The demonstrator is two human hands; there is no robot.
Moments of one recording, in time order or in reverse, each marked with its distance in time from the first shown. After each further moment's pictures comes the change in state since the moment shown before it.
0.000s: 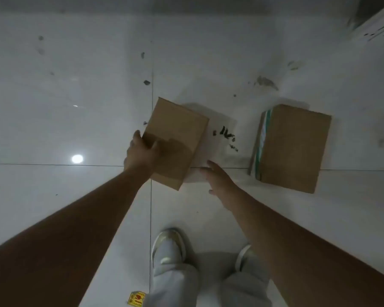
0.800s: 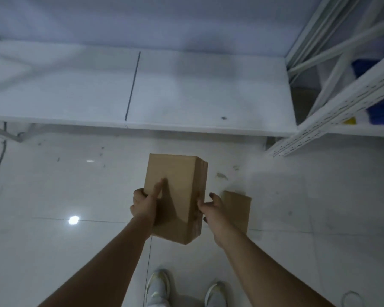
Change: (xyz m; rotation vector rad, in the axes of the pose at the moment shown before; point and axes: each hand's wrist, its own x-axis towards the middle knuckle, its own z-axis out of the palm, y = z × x) left_hand -0.251 0.168 -0.177 -0.609 0.017 -0.172; right_hand -0.322 -0.136 -0.072 0.179 0.079 -0.281
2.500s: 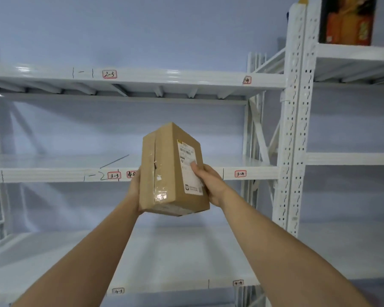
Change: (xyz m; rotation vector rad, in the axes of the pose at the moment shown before) left_hand -0.613 0.507 -0.259 -0.639 -0.639 1.010; right_hand -0.644 -0.525 -0.089 0.123 -0.225 -1.157
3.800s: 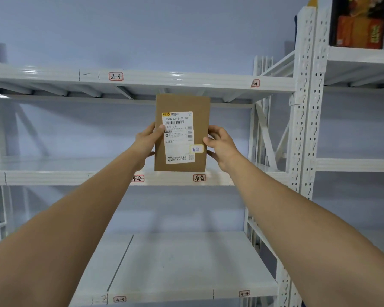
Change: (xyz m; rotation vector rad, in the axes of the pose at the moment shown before) left_hand 0.032 0.098 0.032 0.610 -0.079 0.361; right_hand 0.037 -0.079 0.013 -0.150 0.197 -0.291
